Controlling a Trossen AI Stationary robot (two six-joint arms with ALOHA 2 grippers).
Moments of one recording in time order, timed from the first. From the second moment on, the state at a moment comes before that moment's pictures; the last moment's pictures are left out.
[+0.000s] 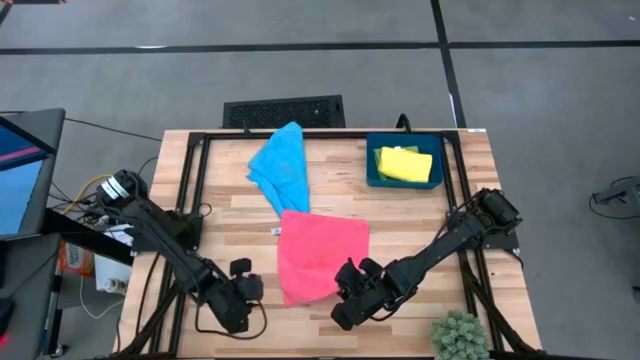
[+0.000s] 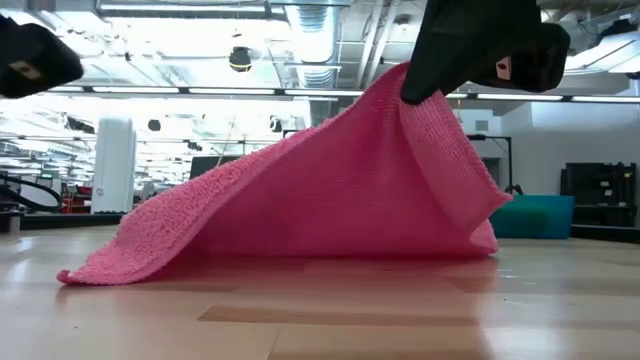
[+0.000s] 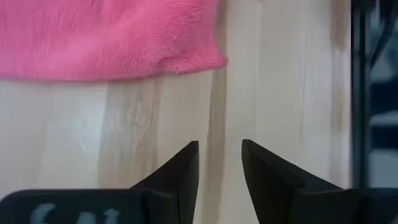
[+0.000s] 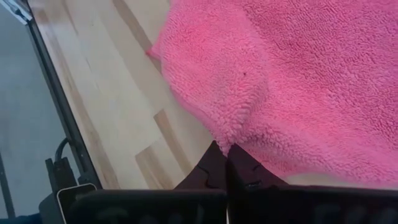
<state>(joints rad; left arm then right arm) -0.79 1.52 0.95 -0.56 -0.26 -0.85 0.59 1.90 1.40 -0.57 0.31 1.10</state>
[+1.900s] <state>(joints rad) -0.75 1.86 0.76 0.26 -0.47 -0.41 0.58 1.90 1.40 -0.57 0.27 1.05</state>
